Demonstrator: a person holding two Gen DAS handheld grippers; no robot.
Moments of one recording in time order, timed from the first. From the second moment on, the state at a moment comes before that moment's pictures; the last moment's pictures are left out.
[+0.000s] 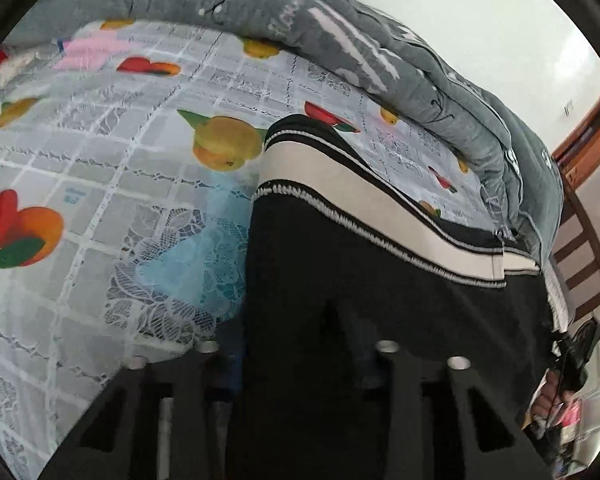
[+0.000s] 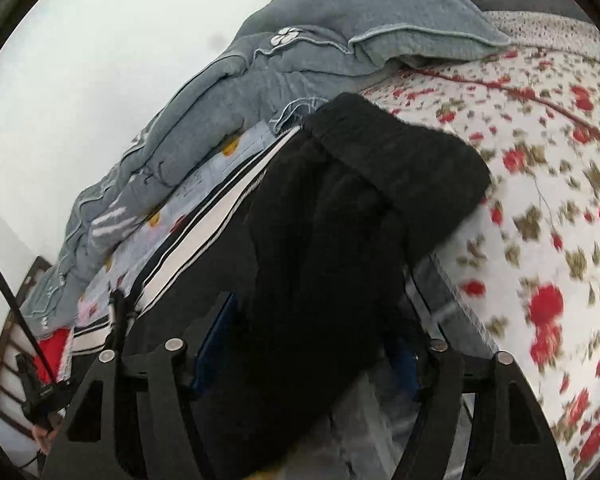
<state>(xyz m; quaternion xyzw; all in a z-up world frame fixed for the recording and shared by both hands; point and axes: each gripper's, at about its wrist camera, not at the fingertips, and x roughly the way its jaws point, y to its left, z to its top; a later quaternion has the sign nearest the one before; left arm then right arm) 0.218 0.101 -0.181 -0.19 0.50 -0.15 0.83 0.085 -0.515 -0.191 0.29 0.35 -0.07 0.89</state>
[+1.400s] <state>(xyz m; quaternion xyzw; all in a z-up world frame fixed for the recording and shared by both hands) 0.126 0.294 -0.170 -0.24 0.44 -0.08 0.86 0.149 -0.380 -0.174 0.18 0.36 -0.02 0.91</state>
